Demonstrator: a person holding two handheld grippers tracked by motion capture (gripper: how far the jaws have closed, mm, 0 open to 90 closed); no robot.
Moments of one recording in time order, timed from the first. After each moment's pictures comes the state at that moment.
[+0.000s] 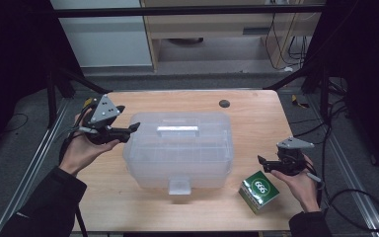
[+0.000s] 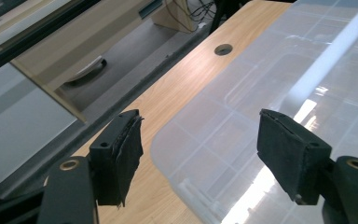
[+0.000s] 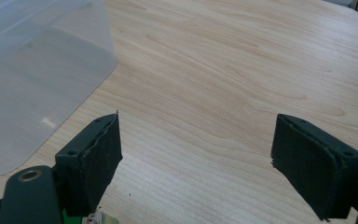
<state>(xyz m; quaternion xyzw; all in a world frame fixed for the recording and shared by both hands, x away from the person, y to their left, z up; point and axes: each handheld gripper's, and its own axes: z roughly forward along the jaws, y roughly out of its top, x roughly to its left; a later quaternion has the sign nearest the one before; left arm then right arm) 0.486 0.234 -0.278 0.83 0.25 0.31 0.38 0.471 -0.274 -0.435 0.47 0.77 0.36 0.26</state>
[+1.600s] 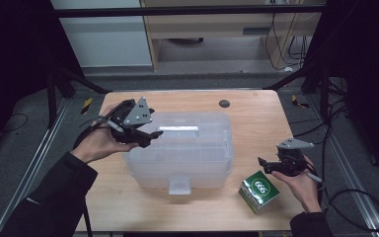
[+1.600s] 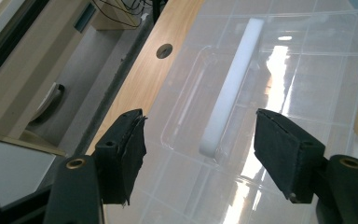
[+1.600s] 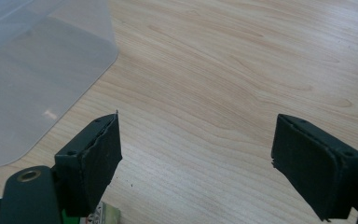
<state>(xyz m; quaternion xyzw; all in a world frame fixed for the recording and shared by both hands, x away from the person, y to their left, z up) 0.487 0.171 -0.260 0.90 0.10 0.28 0.32 0.471 -0.276 -0.438 0.47 0.77 0.35 0.24</state>
